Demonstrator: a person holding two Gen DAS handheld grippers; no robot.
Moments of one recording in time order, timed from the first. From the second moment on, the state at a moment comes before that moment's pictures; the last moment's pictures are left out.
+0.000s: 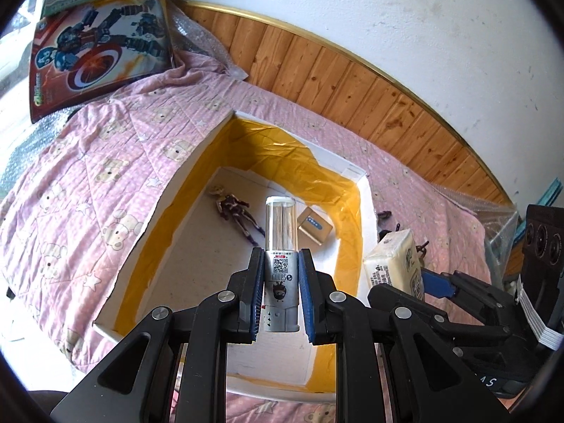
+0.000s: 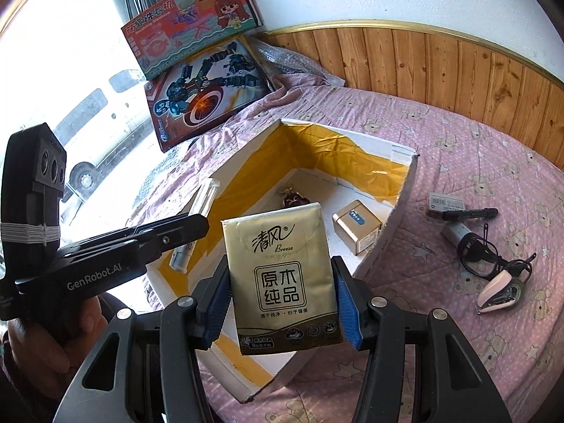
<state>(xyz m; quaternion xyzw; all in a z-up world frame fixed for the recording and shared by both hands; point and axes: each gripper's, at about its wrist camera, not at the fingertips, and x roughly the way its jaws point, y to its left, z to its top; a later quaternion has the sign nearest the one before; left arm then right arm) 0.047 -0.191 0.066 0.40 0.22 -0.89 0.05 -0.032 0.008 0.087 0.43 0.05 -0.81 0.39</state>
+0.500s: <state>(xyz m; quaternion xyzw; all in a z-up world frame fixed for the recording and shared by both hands) 0.042 -0.214 0.030 0.44 0.23 -0.86 0.08 -0.022 -0.049 0.061 0.45 0.15 -0.77 0.43</state>
